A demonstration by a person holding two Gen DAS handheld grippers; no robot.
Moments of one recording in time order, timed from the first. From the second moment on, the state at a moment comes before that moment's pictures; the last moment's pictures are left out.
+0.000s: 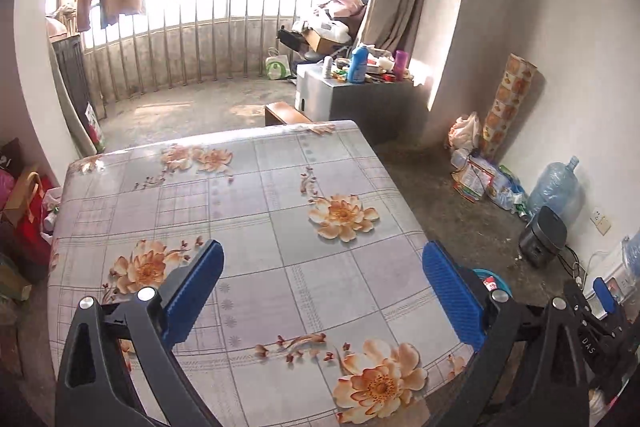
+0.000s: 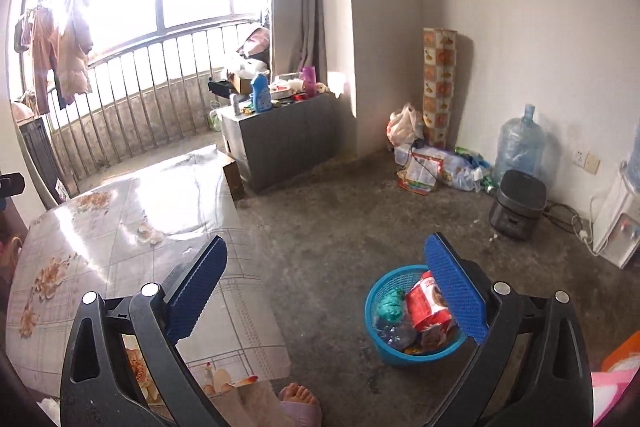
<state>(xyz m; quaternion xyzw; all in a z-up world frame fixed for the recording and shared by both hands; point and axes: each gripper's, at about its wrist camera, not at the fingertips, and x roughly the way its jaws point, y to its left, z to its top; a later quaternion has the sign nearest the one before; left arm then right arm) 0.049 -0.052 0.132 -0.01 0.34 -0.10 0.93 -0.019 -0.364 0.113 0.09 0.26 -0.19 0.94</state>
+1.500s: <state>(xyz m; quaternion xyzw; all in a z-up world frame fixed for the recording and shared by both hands) 0.002 -0.047 0.011 0.08 0.44 -0.07 0.89 -0.049 -0.268 0.028 0.00 0.46 -0.21 0.87</state>
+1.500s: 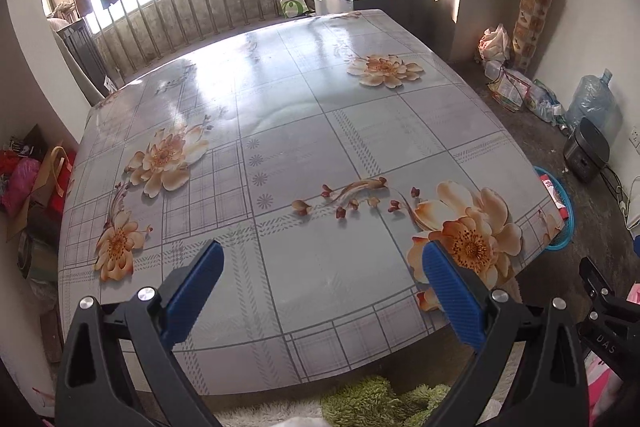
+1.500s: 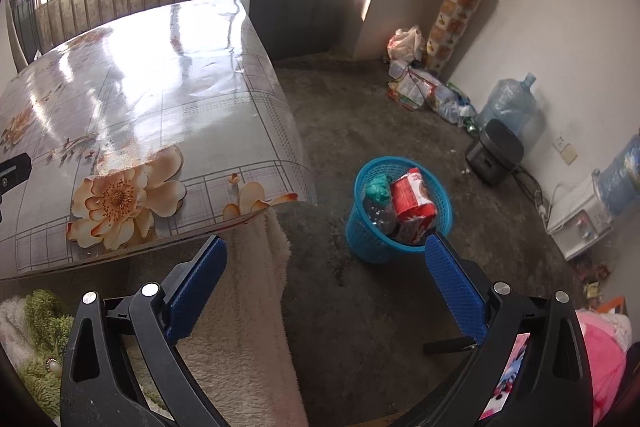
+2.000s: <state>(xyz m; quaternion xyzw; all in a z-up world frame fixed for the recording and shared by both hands) 0.006 -0.062 0.015 0.09 0.44 -0.09 0.89 -0.051 -0.279 0.033 0.00 0.46 -0.21 0.86</state>
